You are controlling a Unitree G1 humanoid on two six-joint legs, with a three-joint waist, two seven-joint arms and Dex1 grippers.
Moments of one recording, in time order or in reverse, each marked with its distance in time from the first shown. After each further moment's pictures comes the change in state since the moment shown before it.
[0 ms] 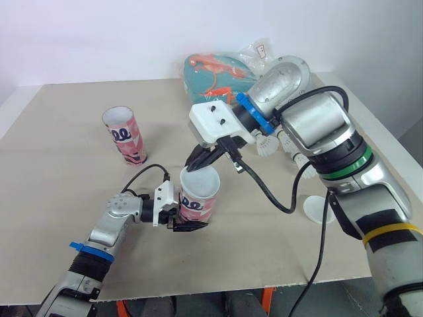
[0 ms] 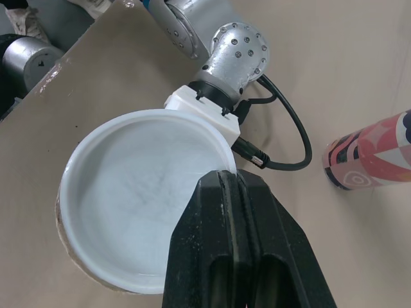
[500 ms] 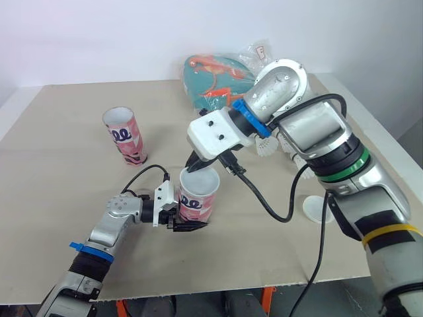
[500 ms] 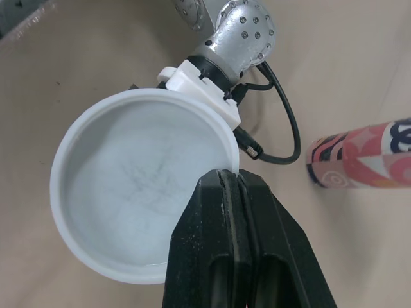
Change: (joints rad) left arm 0.003 0.000 0.000 0.002 -0.002 0.020 0.006; right arm 0.010 0.016 0.025 0.003 -0.112 -0.165 -0.001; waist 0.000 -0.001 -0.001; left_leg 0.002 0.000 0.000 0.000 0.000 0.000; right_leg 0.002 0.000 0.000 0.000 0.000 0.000
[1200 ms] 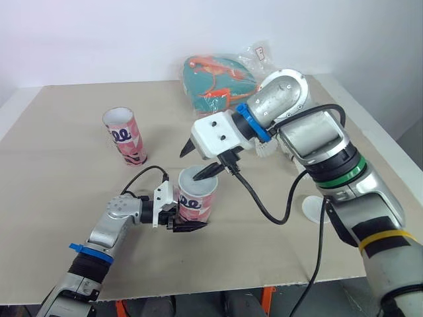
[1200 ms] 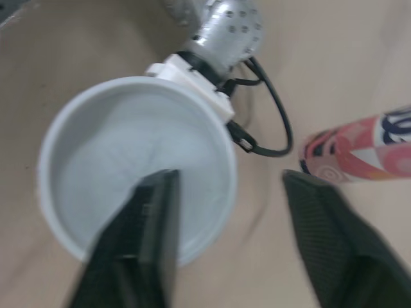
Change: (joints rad) left arm 0.010 0.002 0.003 -0.001 -0.007 0.004 0.005; right arm 0.077 0.012 -0.055 -0.020 -0.020 0.042 -0.045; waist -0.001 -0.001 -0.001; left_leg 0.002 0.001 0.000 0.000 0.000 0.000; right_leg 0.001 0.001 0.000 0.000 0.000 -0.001
